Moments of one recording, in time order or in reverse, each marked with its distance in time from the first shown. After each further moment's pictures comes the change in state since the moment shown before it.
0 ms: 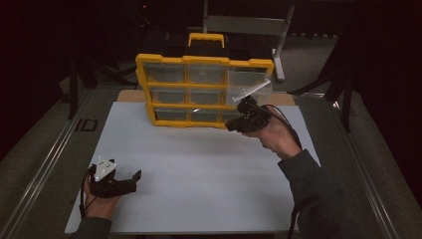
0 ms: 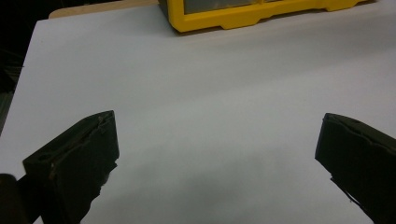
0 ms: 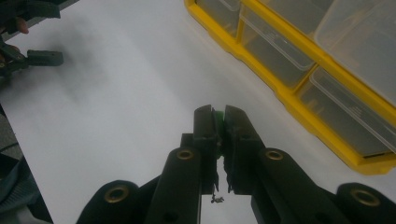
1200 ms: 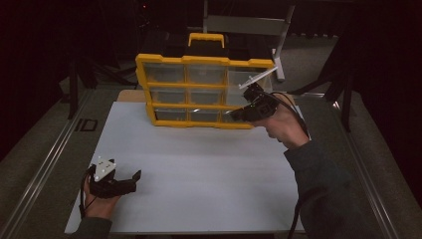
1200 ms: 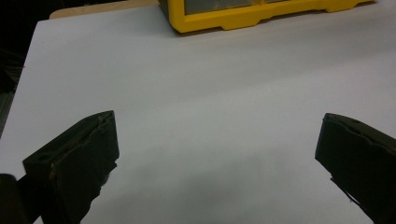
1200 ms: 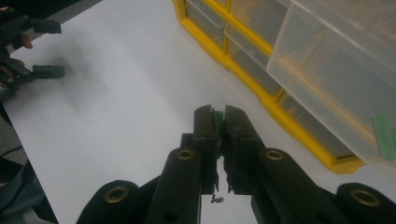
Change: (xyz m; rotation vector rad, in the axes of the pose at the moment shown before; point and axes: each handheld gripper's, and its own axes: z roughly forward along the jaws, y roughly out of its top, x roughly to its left) left arm 0.000 0.000 0.000 0.000 0.000 -0.001; right arm -0.012 0.018 -0.025 -0.009 -0.011 0.007
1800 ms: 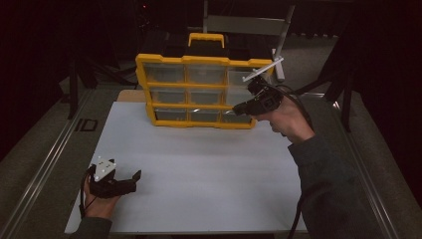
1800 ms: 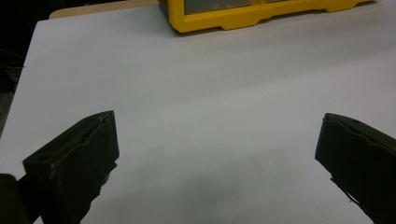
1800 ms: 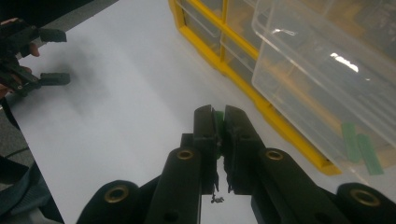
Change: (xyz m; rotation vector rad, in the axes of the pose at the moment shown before) left arm 0.000 0.000 0.000 0.001 -0.001 0.001; right arm -0.006 0.010 -0.015 -0.009 0.005 0.004
